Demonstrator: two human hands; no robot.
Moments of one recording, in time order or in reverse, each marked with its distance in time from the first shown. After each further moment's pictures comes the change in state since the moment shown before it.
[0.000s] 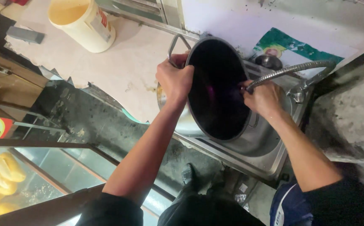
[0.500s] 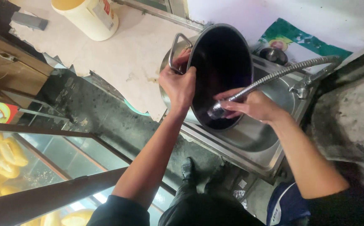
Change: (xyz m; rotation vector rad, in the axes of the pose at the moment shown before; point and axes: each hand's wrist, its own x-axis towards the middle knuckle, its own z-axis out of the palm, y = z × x) left_hand -0.028 -0.045 0.019 -0.383 0.032 0.244; right_hand -0.021 -0.032 -0.019 0.910 -0.752 0.161
